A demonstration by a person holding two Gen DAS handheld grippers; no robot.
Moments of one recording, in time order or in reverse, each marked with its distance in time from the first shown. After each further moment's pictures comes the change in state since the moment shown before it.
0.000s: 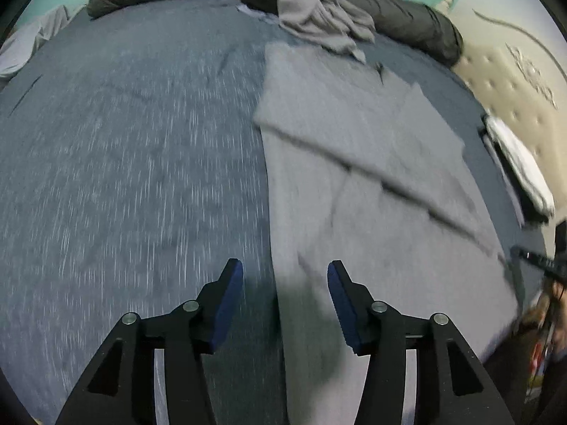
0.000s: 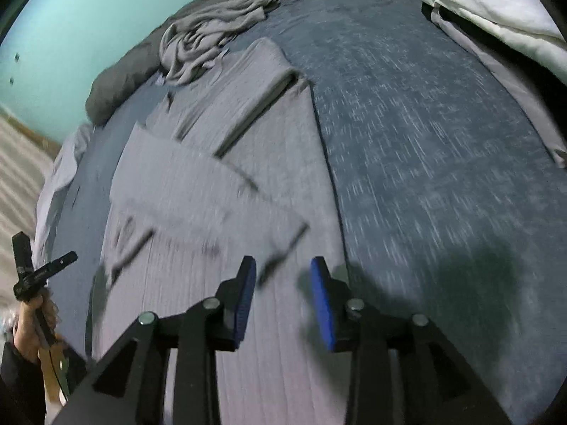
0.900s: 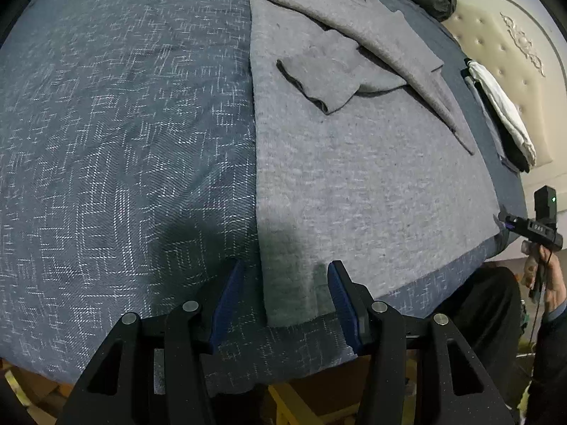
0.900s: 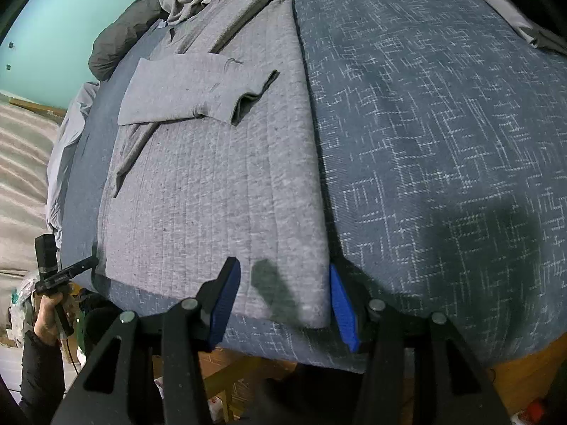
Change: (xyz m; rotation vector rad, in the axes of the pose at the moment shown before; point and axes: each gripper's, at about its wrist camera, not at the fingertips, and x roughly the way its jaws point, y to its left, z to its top) left arm 0.019 -0.008 -0.119 -0.049 0.217 -0.109; right arm -0.016 -0.026 -0.085 0.030 0.209 0.064
